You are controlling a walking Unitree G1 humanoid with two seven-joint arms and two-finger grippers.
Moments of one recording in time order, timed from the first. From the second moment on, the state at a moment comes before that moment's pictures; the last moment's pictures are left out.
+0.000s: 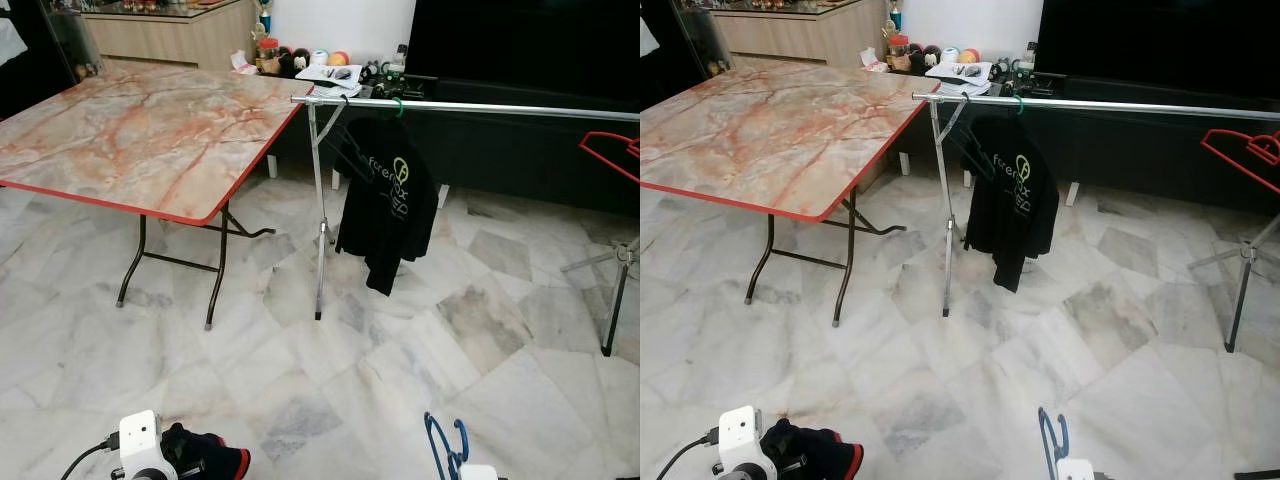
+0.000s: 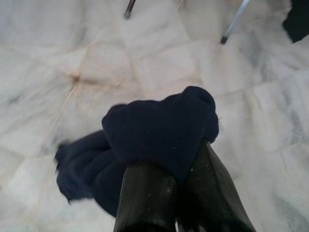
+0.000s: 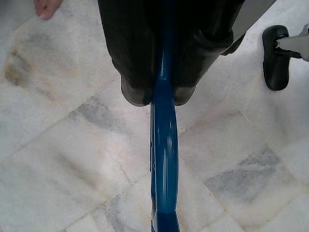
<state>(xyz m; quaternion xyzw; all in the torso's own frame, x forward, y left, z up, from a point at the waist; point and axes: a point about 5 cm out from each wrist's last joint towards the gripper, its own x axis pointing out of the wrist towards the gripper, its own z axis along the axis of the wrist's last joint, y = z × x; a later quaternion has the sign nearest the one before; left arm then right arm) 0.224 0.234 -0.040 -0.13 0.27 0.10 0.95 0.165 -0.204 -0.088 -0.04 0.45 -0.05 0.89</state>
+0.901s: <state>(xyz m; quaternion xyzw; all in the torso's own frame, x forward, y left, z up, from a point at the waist) 0.244 0.220 -0.024 -0.10 0.20 0.04 0.97 0.163 -0.189 -0.091 -0.02 0.45 -0.05 0.89</state>
